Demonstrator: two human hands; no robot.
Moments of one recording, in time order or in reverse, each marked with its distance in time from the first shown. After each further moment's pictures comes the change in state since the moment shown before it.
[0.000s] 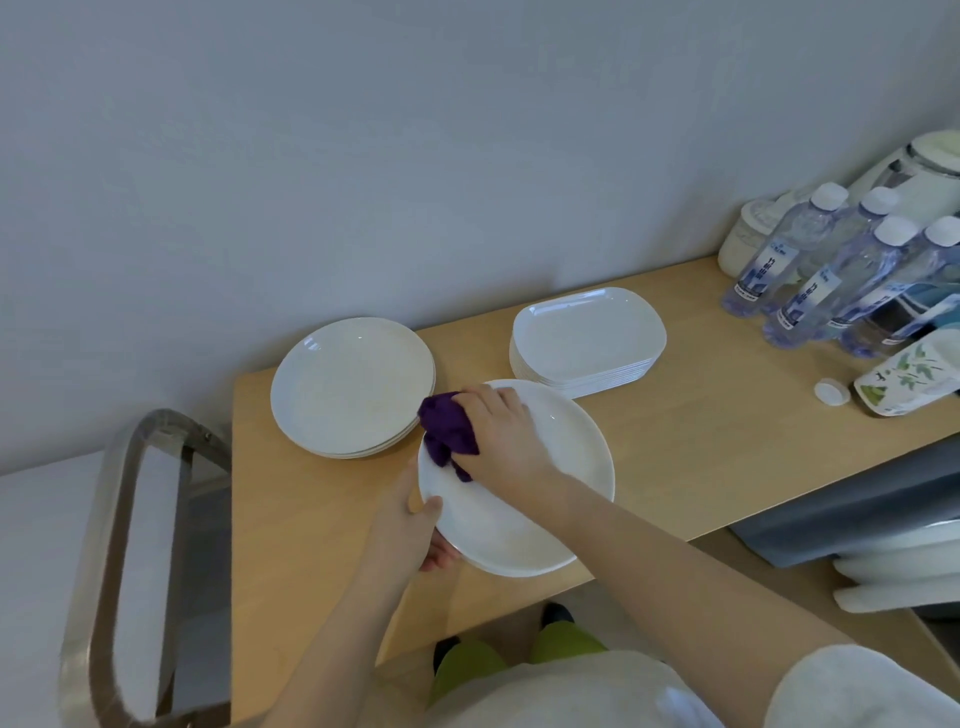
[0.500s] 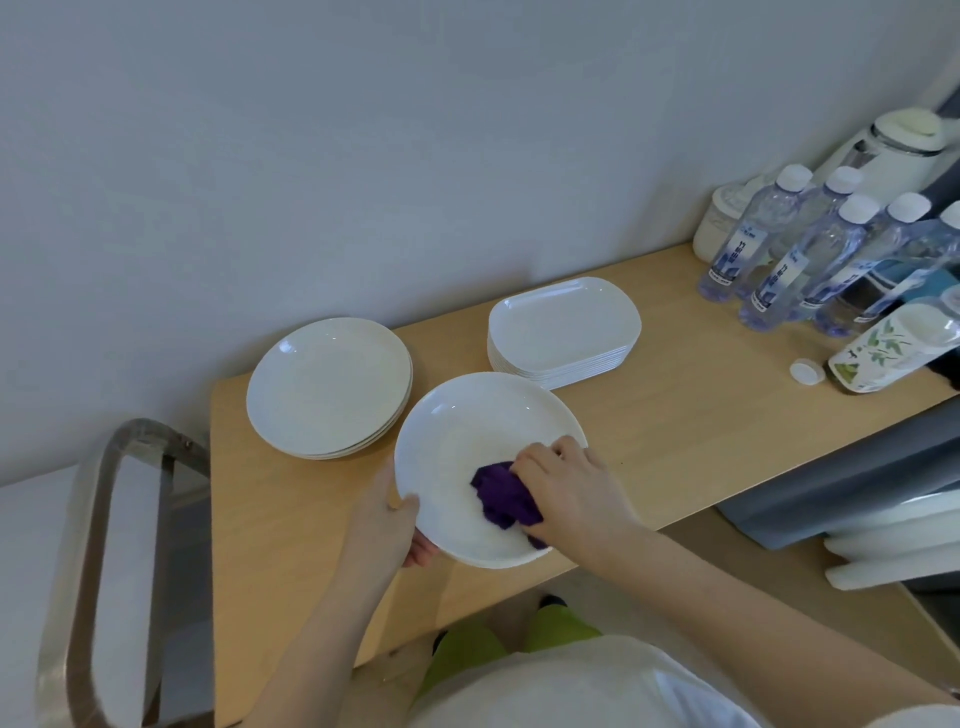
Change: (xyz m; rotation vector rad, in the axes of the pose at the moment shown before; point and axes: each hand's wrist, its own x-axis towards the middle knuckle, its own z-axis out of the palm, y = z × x) left_hand 0.000 -0.003 0.006 0.082 0.038 0.058; right_hand -0.092 0.048 -0.025 -0.341 -0.143 -0.035
